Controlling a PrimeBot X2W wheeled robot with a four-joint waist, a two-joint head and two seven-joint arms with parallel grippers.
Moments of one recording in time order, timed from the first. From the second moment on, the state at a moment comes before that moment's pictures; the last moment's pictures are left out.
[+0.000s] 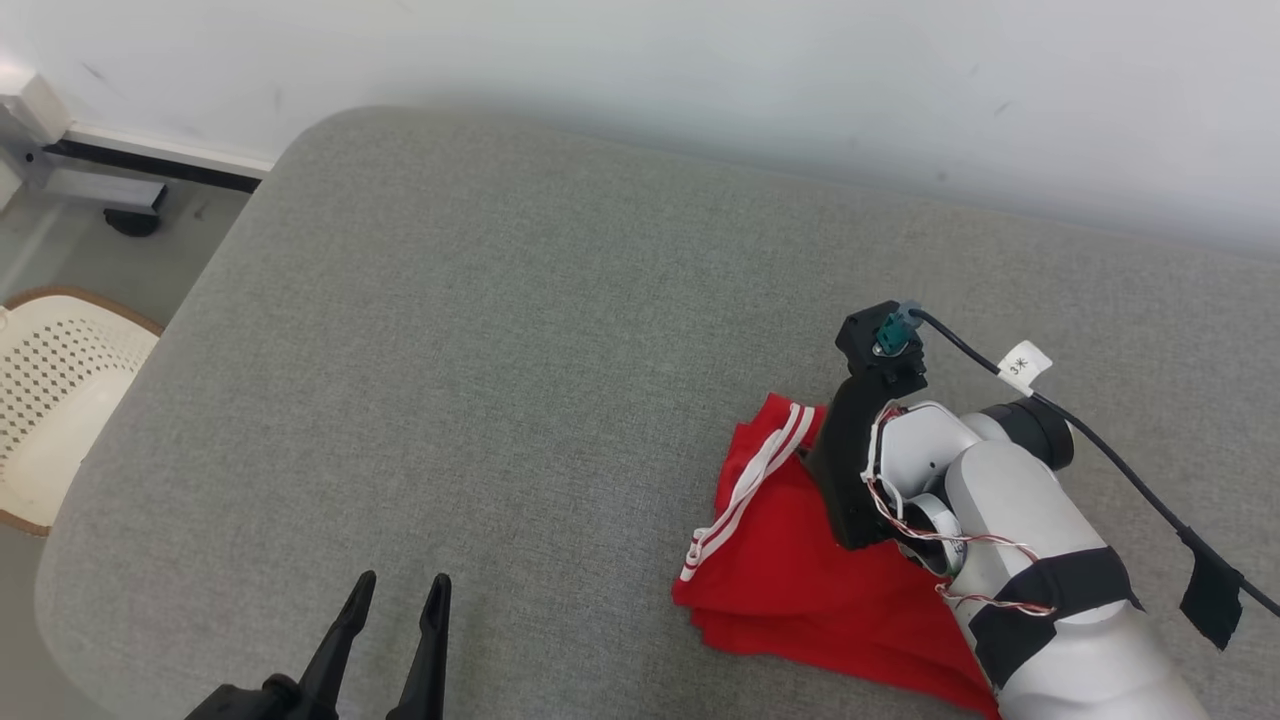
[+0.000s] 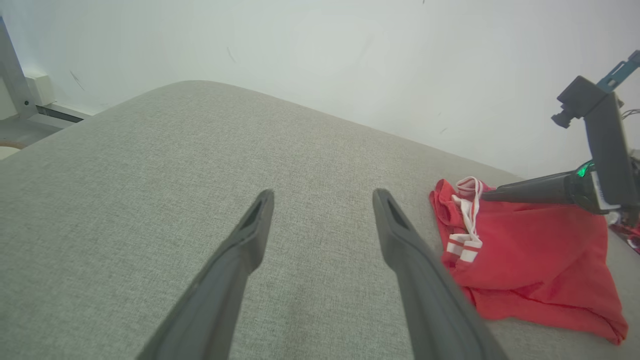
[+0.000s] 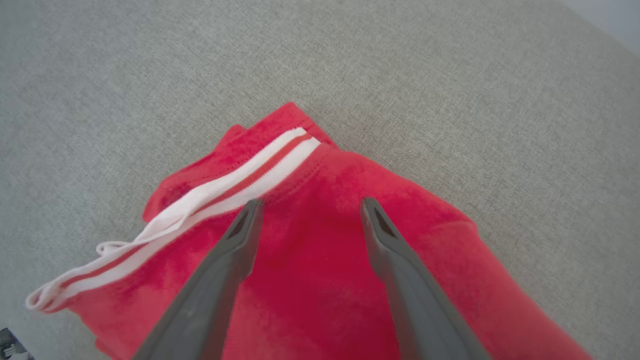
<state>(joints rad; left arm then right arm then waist) 0.02 0.25 -0.29 0.06 -0.55 -0.08 -0.24 -0.66 -0.09 0.28 0.56 0.17 0.13 0.80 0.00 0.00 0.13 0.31</state>
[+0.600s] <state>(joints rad) -0.01 0.25 -0.28 0.08 -0.55 -0.09 -0.26 -0.68 -0.11 0.34 0.58 0.14 0.13 0.59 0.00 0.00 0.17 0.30</state>
